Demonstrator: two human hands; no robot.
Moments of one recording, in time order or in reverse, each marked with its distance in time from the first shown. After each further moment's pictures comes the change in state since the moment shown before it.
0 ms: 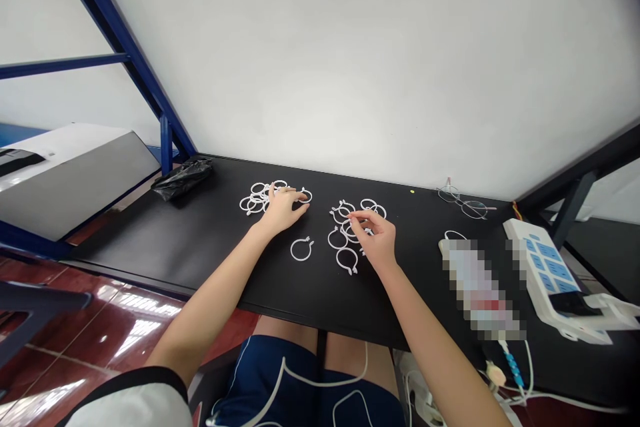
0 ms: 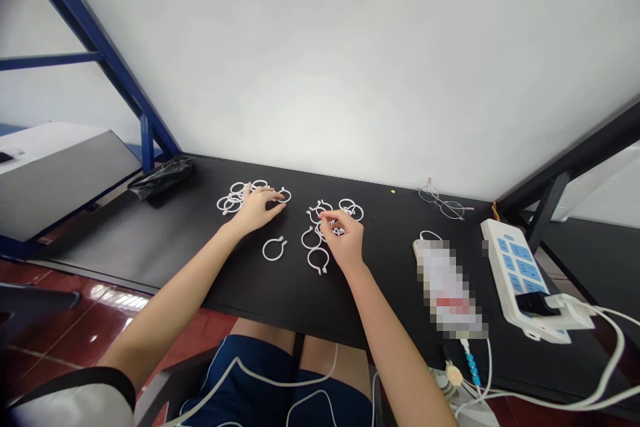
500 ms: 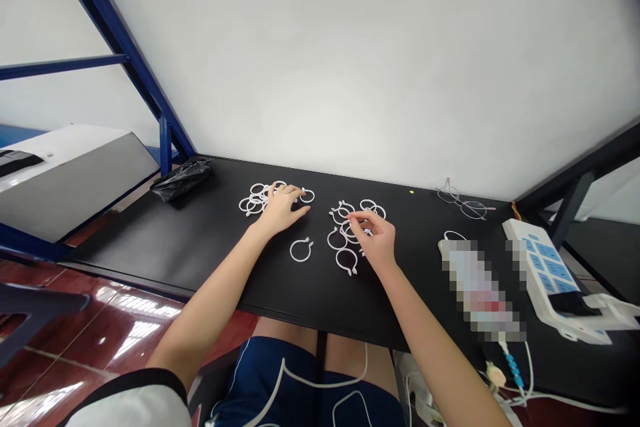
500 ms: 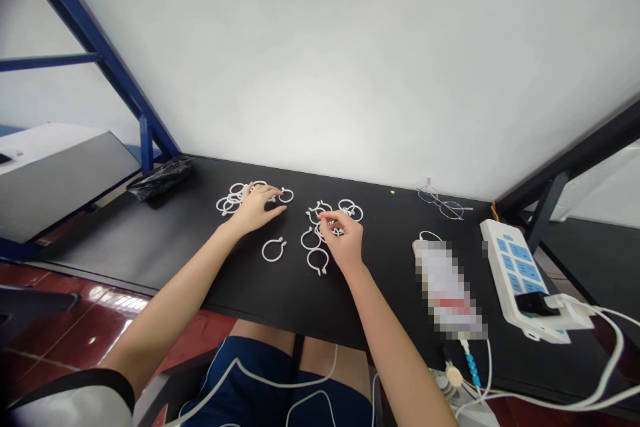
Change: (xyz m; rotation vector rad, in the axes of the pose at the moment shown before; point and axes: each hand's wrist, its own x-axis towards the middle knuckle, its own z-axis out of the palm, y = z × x) left_hand -0.001 -0.005 0.000 0.172 -0.015 0.053; right_hand 0.000 0.000 0.001 0.010 0.004 -0.014
